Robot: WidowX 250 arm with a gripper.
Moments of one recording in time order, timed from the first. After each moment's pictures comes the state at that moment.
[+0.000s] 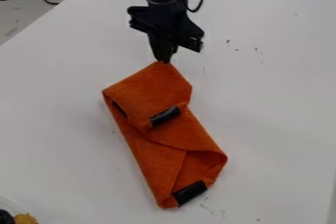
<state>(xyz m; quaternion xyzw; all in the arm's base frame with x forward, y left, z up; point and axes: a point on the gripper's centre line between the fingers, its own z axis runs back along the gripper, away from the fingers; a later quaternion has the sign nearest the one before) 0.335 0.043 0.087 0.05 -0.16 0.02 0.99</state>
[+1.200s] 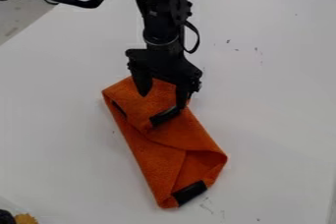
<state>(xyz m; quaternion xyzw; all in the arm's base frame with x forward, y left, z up) 0.302 0.019 0.043 0.02 -0.09 0.03 1.00</state>
